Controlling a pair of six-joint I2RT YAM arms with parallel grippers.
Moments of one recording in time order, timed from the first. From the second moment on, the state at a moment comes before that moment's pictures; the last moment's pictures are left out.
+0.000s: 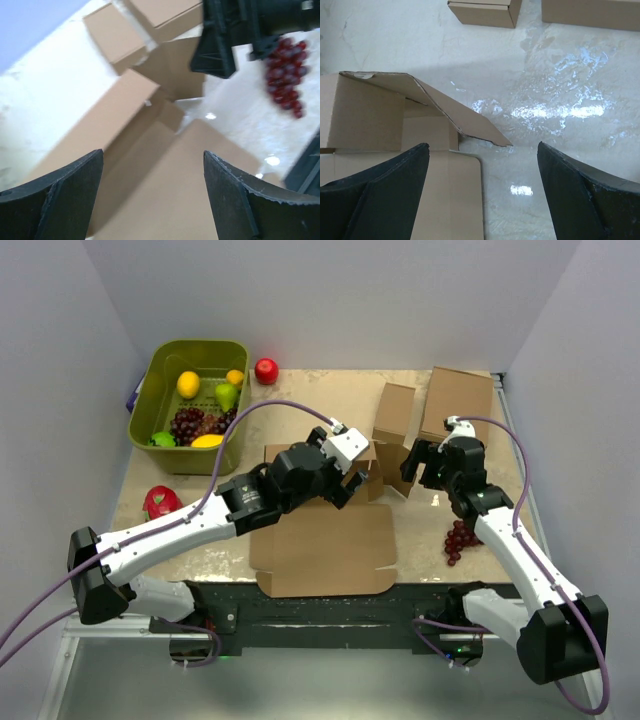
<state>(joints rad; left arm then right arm) -1.07 1.32 1.20 -0.26 -0.28 0.01 0.22 1.04 0.77 -0.31 0.03 0.38</state>
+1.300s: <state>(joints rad) -0.95 1.55 1.10 -0.16 -0.46 0.61 0.22 1.14 0.68 -0.05 -0.02 0.34</state>
